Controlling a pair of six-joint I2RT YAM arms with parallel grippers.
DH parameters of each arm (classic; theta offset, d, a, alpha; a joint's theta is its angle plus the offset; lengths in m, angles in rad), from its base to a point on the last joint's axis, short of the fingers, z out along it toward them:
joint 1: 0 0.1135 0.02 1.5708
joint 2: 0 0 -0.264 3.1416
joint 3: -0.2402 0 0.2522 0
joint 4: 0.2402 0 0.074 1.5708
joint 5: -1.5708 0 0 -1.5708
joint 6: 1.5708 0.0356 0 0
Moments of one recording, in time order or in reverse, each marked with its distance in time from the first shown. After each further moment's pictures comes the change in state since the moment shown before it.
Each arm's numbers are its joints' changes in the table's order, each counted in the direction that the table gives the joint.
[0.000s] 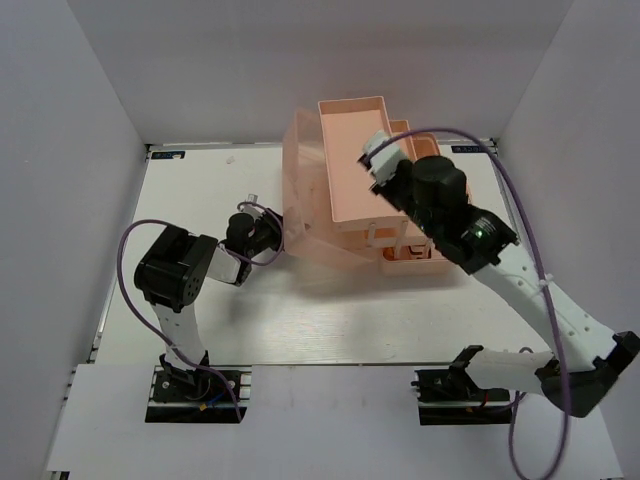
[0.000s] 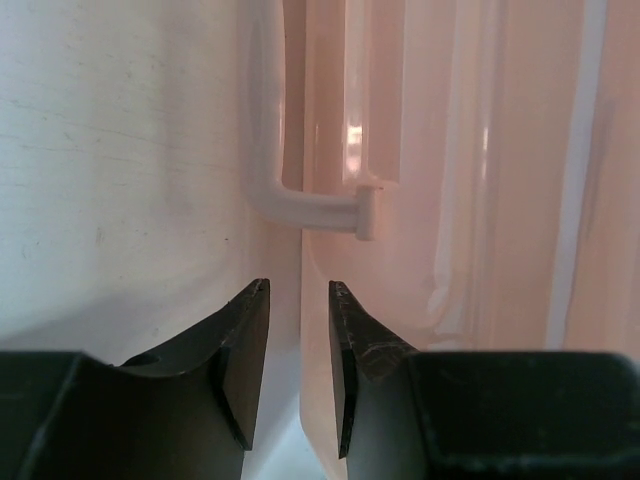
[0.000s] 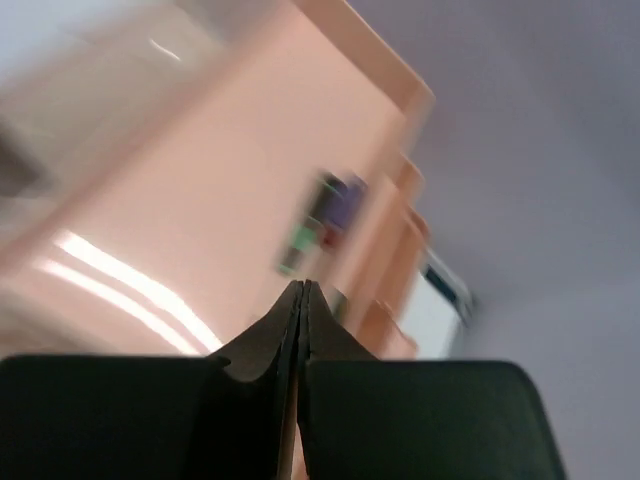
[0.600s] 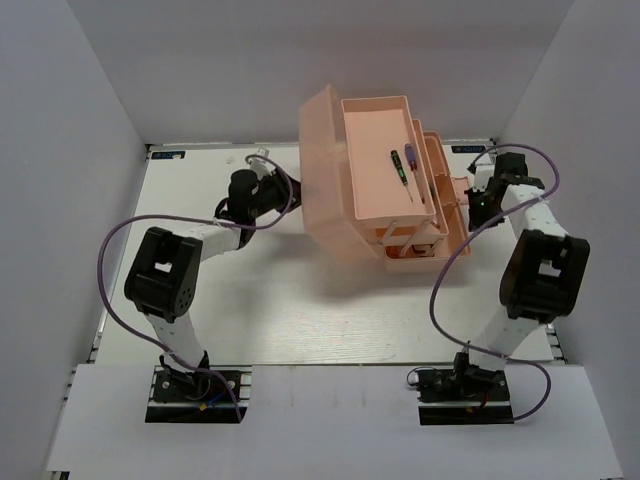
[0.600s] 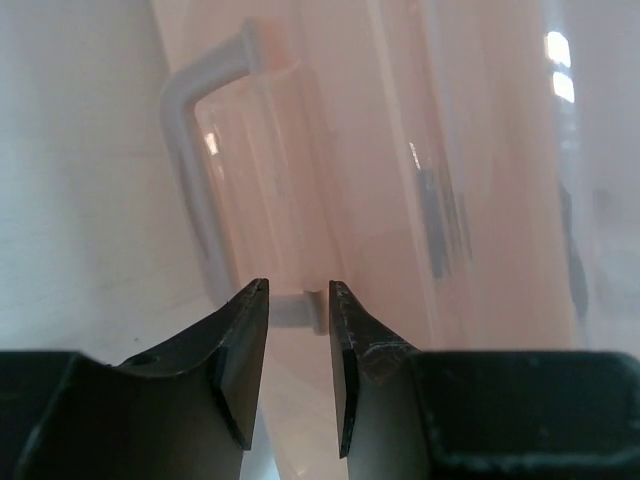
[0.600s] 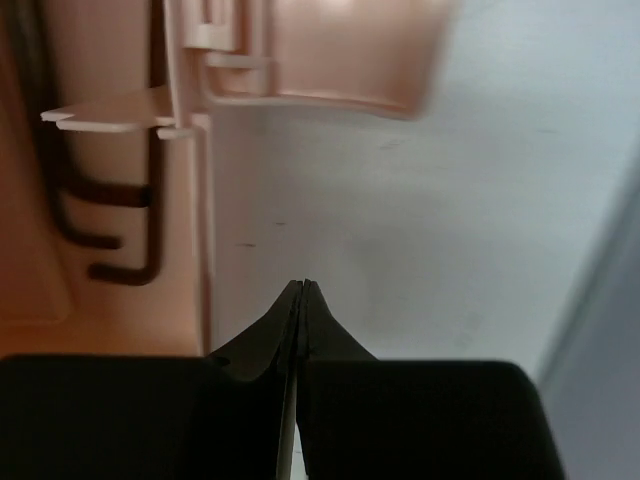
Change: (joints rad) left arm 0.002 0.094 -0.347 0.384 -0.064 0.239; right arm -0.986 -0.531 0.089 0.202 0.352 0.201
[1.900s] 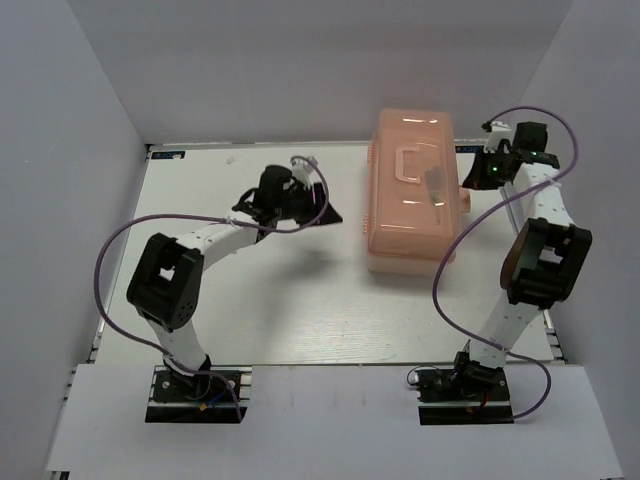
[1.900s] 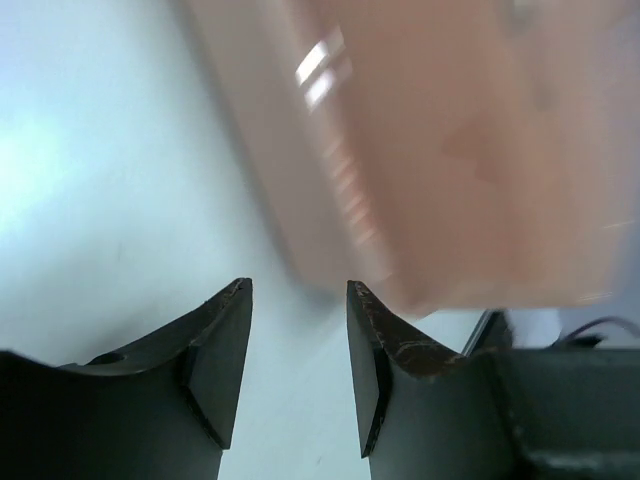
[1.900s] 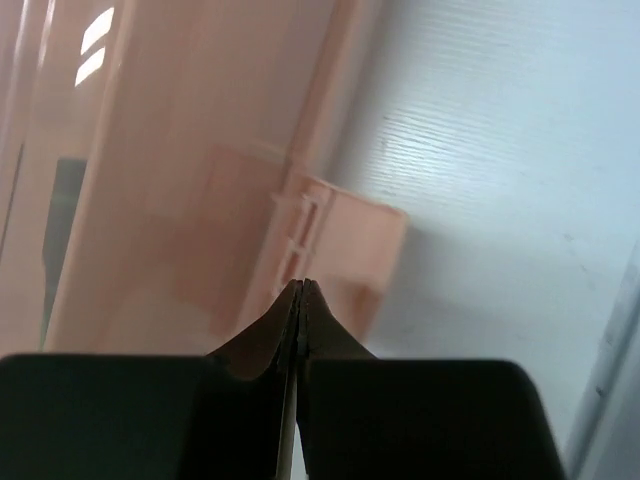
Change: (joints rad) left arm -0.163 0.065 -0.217 0.526 -0.031 0.452; right arm -0.072 -0.130 -0.293 -0.047 0.395 0.064
